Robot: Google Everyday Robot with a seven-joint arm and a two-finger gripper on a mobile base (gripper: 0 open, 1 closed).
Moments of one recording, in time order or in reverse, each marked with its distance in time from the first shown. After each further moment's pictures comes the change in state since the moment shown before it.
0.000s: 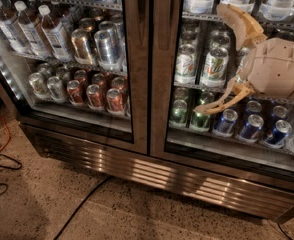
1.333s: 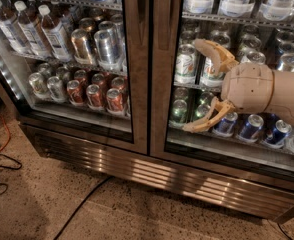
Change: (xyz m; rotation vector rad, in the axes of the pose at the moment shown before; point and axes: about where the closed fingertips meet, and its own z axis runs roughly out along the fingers) arm 0.054 0.038 0.018 -0.092 0.035 0.193
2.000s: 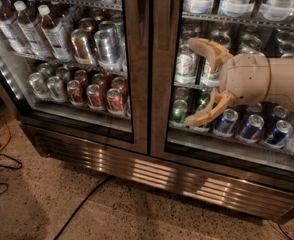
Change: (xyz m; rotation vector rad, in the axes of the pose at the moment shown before) arm -0.002 -0.005 0.007 -0.085 0.031 0.101
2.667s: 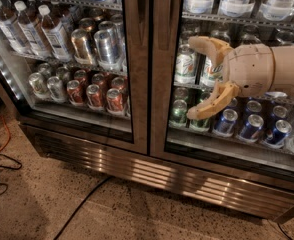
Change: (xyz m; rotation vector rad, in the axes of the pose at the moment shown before) arm -0.007 -0.004 -0.003 -0.038 0.063 0.123
